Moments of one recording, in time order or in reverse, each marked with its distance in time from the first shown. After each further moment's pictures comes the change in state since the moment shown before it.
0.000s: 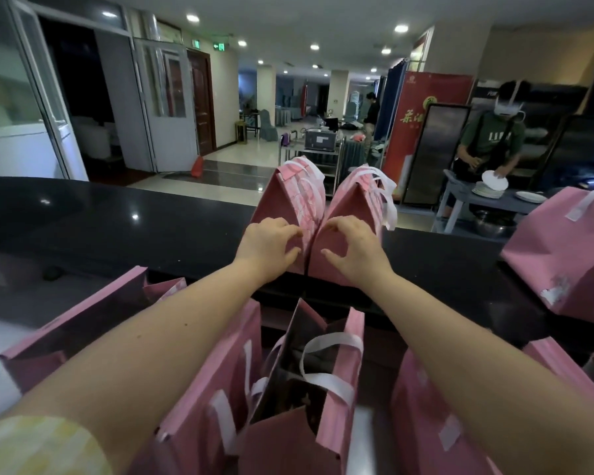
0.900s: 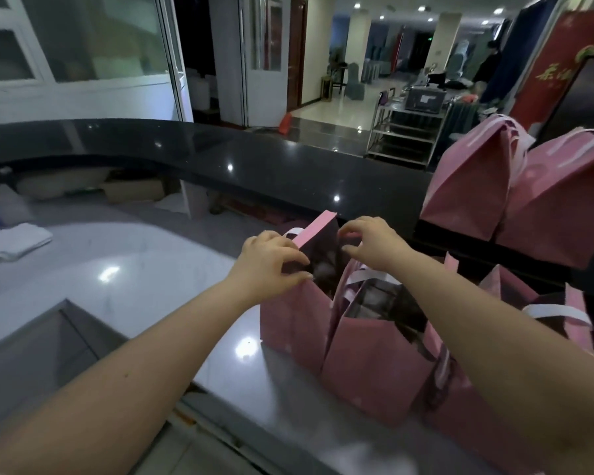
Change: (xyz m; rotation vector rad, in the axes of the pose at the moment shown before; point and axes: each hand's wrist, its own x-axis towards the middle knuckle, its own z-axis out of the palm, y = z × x) left_hand -0.273 -0.231 -0.136 -0.068 -0.170 -0.249; right_hand 0.018 -0.253 0.210 -0.083 -0.543 0.044
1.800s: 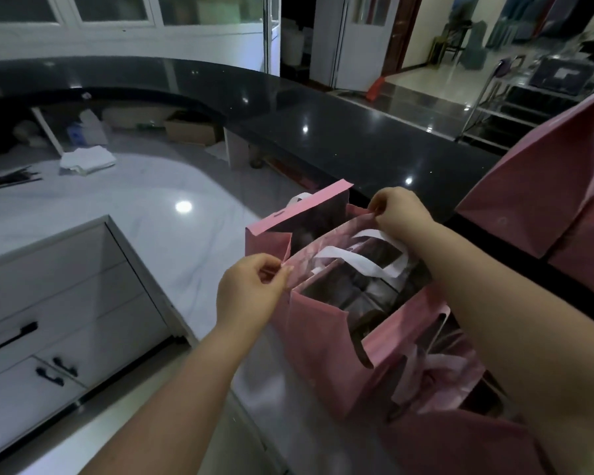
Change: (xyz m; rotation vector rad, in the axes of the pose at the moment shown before) left_hand -0.050 0.098 0.082 -0.328 0.516 -0.760; right_hand 0.052 0.075 0.001 0.101 -0.070 -0.054
